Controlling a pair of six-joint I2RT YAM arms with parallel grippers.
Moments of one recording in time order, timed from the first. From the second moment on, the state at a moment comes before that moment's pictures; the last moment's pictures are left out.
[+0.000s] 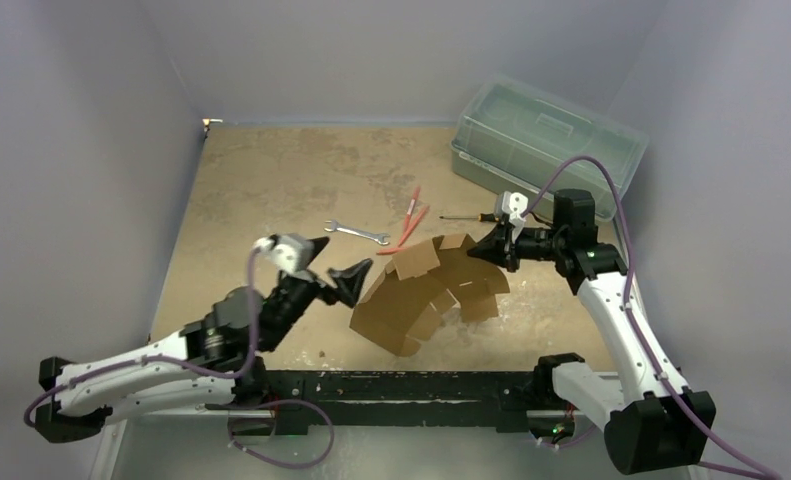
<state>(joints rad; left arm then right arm) -1.25 0.68 0.69 0.05 -0.65 -0.05 0.12 0.99 0.86 -0.53 -1.06 -0.63</state>
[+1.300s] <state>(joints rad) -0.75 0.99 0.60 0.20 0.00 -0.39 0.12 1.03 0.86 -0.50 -1.07 -0.47</state>
